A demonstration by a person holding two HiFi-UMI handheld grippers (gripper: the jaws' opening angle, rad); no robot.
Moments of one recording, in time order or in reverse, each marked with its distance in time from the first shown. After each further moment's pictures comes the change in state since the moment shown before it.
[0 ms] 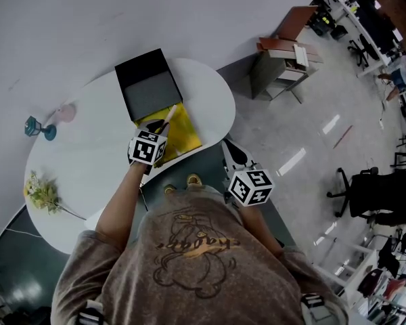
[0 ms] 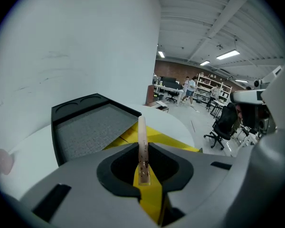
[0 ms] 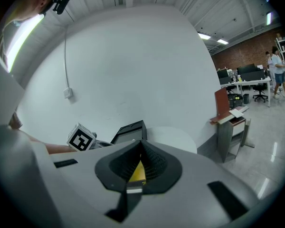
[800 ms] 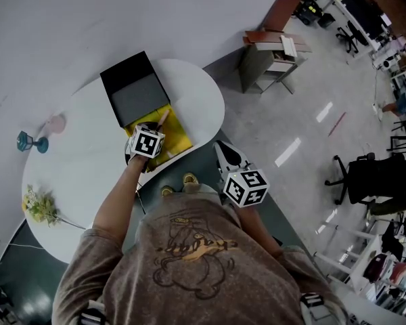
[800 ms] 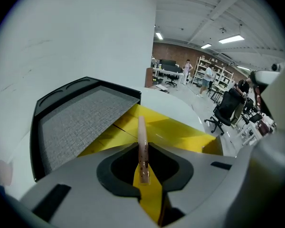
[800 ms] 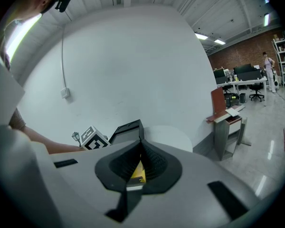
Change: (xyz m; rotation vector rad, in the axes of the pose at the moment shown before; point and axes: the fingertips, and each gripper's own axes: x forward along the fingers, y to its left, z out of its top) left arm 0.048 0.001 -0.025 0.072 0.195 0.011; right arm -0.010 -0.009 -0.004 0.013 0.004 -0.034
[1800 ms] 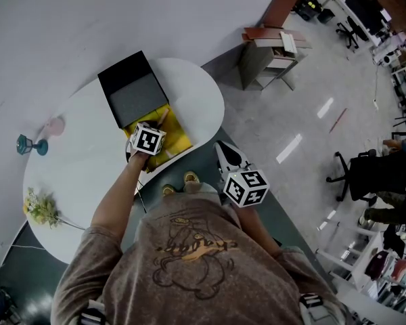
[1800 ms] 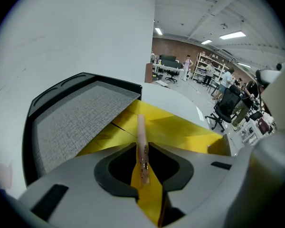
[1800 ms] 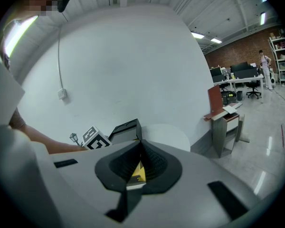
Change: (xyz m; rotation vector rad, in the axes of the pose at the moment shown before) left arm 0.017 0.007 0.000 0.035 0.030 0.025; right arm 0.001 -0.009 -0.007 0.030 0.003 -0.020
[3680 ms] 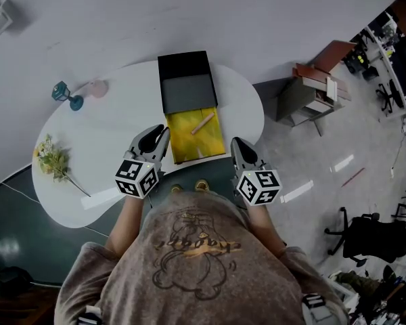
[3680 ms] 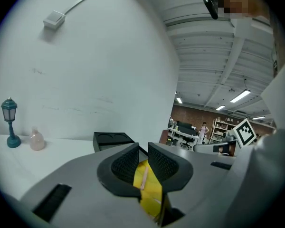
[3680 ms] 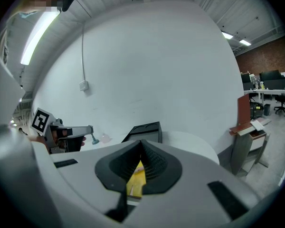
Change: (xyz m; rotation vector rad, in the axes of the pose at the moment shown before) left arm -0.248 0.026 0.005 -0.394 -0.749 0.134; right arm 0.059 0.067 0.023 -0.188 0.026 0.223
